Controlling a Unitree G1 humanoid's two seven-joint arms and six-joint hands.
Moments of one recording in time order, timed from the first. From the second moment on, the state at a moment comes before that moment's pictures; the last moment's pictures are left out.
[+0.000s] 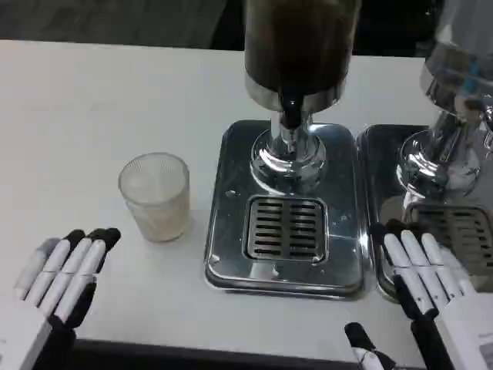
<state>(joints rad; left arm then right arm) 0.58 0.66 0.06 0.03 0.79 -0.67 0.58 0.53 -0.44 0.24 -0.13 -0.96 -0.35 -0.65</state>
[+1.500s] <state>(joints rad) 0.01 0.57 0.01 0.69 0.60 -0.77 0.59 0.46 -0.33 0.27 -0.13 -0.91 -0.34 -0.58</state>
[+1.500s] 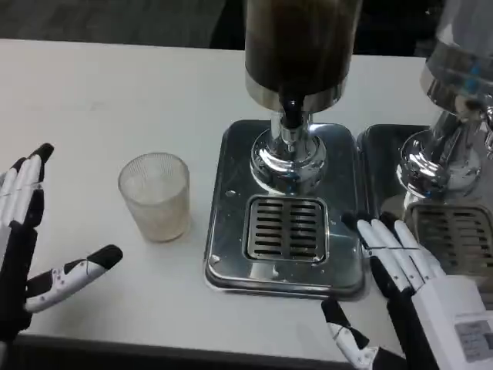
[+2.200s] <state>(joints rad) -0.34 0.56 -0.14 1.08 0.56 -0.72 0.45 0.41 -0.29 0.32 -0.11 -0.91 -0.35 -0.58</state>
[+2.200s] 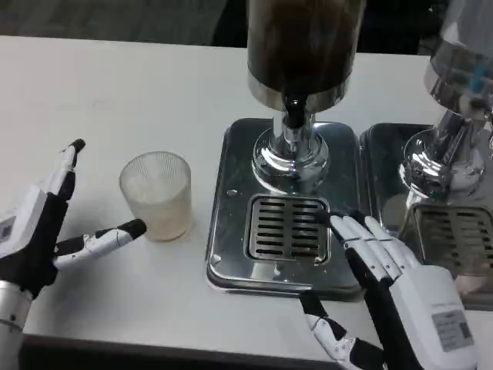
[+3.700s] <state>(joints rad) -0.55 0.43 -0.29 1.28 0.55 -0.73 0.40 0.44 -0.28 0.30 -0.09 -0.87 -0.35 -0.60</state>
